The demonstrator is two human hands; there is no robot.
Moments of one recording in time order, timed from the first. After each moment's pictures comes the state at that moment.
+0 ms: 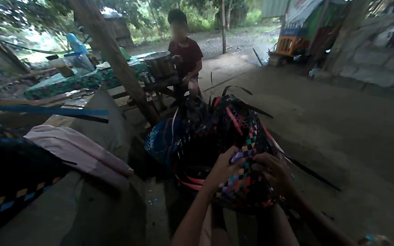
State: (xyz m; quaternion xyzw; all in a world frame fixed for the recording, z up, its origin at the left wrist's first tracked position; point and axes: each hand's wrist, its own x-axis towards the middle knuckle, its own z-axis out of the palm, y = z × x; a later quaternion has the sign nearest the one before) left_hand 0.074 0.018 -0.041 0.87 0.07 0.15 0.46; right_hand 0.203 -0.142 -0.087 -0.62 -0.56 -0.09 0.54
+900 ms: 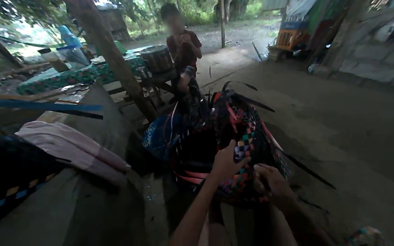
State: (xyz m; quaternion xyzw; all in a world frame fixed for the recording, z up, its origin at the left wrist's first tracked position) left_hand 0.091 0.006 -0.040 0.92 0.18 0.10 0.33; right_hand 0.165 -0.156 -0.073 -0.52 -0.24 0.39 0.72
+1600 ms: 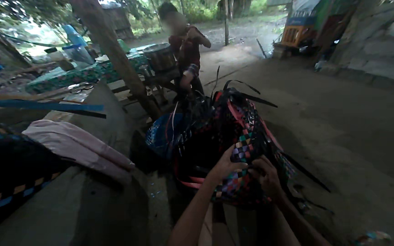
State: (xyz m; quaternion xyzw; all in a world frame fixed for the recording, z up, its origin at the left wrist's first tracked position) left_hand 0.083 0.017 -0.055 0.73 0.16 0.07 0.66; right_hand 0.185 -0.122 -0.138 -0.63 -0.47 -0.05 0.61
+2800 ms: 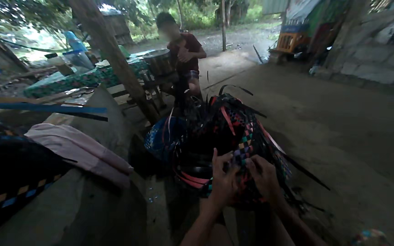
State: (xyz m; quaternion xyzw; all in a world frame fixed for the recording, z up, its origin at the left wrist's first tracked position) left_hand 0.063 -0.016 -0.096 0.81 0.03 0.54 0.22; right_hand 0.154 -0.127 -0.076 -0.68 -0.42 -0.02 0.60
